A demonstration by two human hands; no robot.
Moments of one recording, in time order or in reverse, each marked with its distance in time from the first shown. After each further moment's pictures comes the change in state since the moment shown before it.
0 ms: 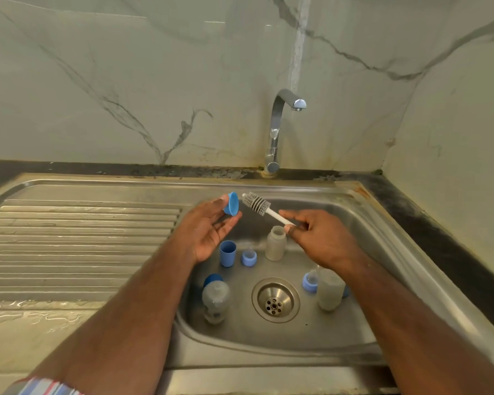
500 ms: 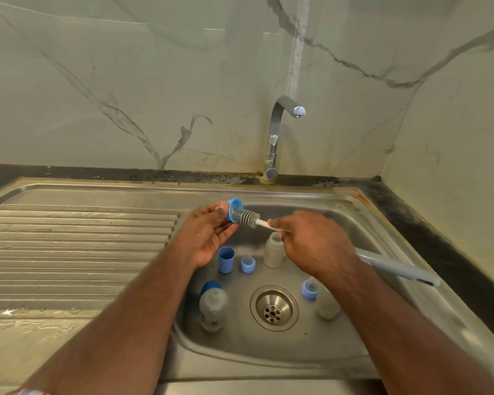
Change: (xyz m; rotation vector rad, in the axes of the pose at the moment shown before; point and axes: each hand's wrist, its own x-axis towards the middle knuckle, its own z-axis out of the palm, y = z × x) left_hand 0.005 -0.001 0.004 0.096 -0.008 0.038; right_hand -0.001 -0.029 0.000 -0.488 -0.021 -0.100
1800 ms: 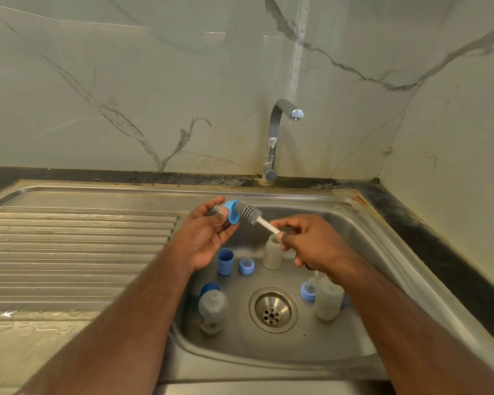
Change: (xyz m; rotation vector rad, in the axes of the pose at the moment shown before) left_hand -0.006 0.002 0.003 -0.082 -0.021 0.023; right_hand -0.003 0.007 -0.004 0.700 -0.117 0.193
